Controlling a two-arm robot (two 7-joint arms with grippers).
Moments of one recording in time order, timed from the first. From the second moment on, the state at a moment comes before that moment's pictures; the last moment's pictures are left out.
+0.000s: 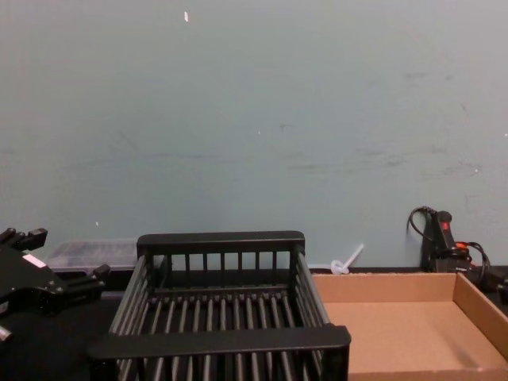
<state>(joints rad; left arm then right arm) -0.20 0.60 0.45 -1.41 -0.25 -0.12 0.03 0.20 0.60 -0.45 -1.41 0.25 -0.12 -0.03</state>
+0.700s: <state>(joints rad) -0.20 0.60 0.45 -1.41 -0.25 -0.12 0.03 0.18 0.61 -0.41 -1.45 0.29 -0.06 0.02</state>
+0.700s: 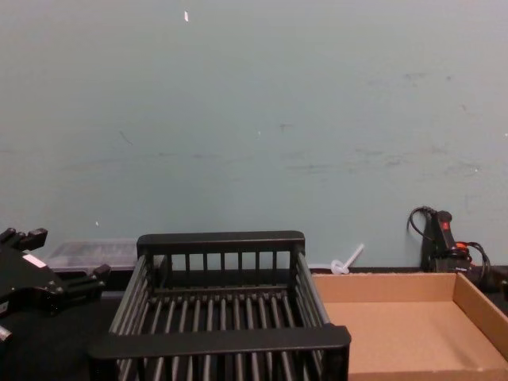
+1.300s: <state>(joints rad) -0.20 0.60 0.45 -1.41 -0.25 -0.12 0.03 -0.01 0.73 -0.27 -1.72 0.50 0.26 0.19</state>
